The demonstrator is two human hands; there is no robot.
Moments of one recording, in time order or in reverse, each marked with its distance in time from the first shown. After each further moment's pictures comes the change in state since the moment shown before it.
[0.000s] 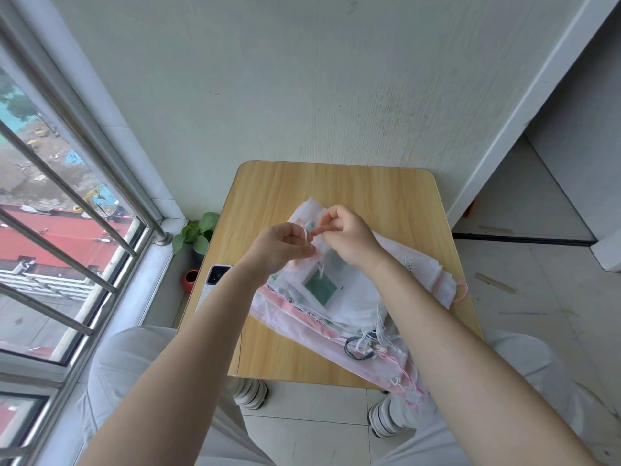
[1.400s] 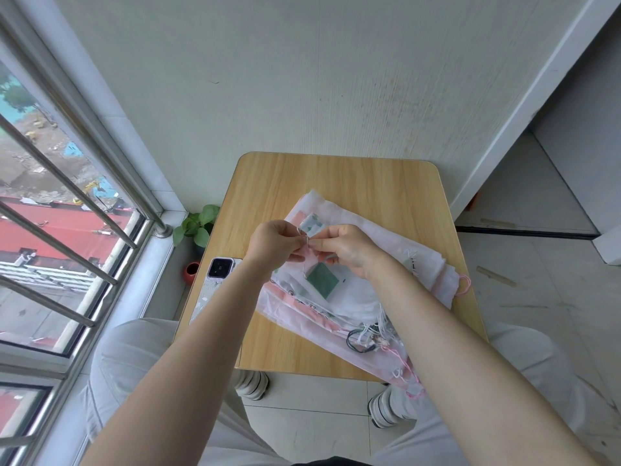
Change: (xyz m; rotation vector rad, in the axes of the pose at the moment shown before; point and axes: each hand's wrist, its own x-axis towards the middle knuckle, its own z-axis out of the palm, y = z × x) left_hand -0.001 -0.004 0.008 -0.080 0.201 -0.093; right_hand 0.011 0.034 0.009 0.219 -0.229 0.247
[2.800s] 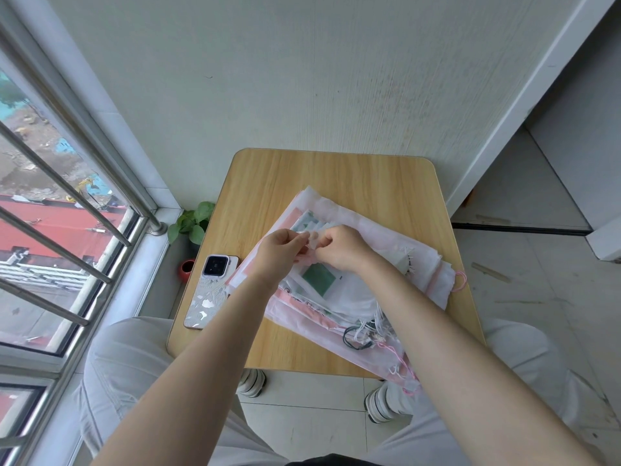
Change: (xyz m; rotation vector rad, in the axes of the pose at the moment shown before) left_hand 0.001 -0.029 0.023 -0.053 0.059 0.023; right_hand -0.004 0.002 0.005 -0.615 0.146 -0.067
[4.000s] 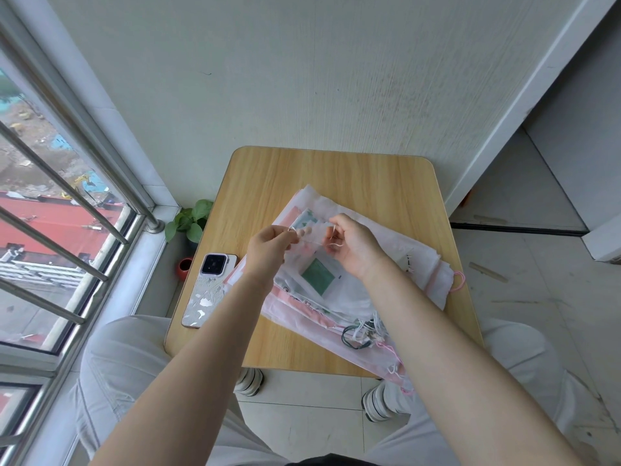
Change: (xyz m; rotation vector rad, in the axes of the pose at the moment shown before) left_hand 0.000 0.000 -0.009 -0.138 0.084 -0.038; right_hand 0.005 0.003 -0.001 1.176 0.093 0.269
